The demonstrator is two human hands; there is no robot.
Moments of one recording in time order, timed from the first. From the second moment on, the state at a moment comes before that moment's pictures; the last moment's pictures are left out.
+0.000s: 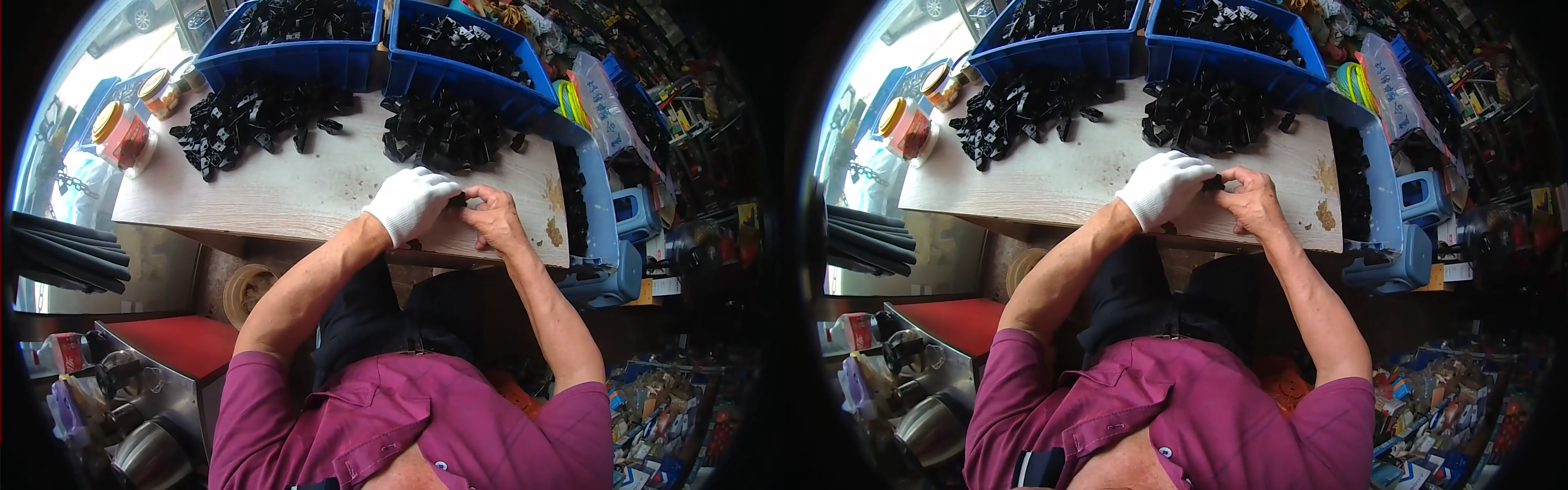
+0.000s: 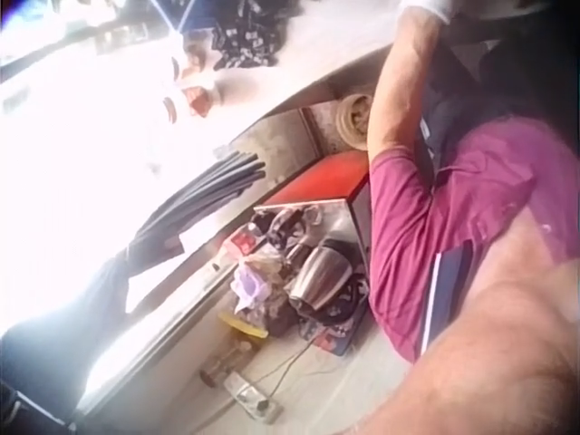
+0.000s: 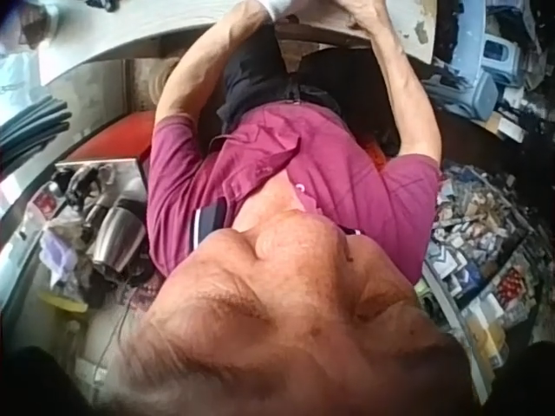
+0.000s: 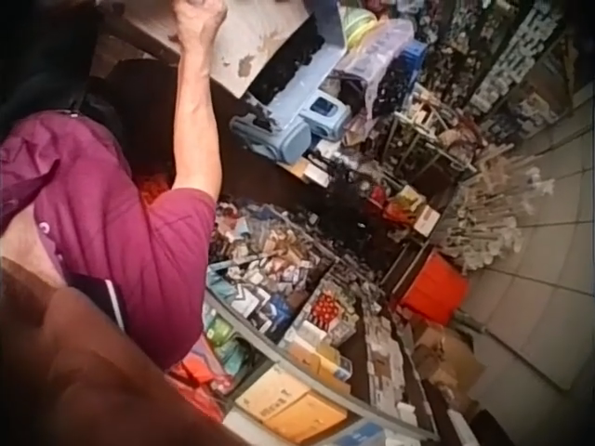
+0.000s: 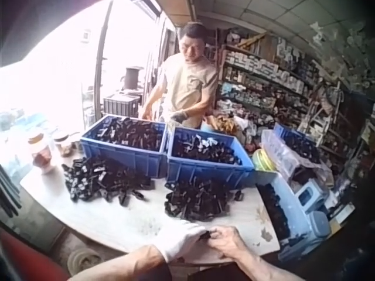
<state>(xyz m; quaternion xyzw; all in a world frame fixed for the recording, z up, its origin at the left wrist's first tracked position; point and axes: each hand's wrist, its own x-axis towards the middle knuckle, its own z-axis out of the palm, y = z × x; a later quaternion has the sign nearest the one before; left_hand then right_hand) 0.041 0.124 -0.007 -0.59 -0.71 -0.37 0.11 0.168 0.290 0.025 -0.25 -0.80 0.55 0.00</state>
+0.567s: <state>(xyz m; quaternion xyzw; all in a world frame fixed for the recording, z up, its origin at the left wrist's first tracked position) 0.027 0.135 -0.007 -0.69 -0.66 -0.30 0.05 0.170 0.283 0.029 -0.26 -0.81 0.52 0.02</state>
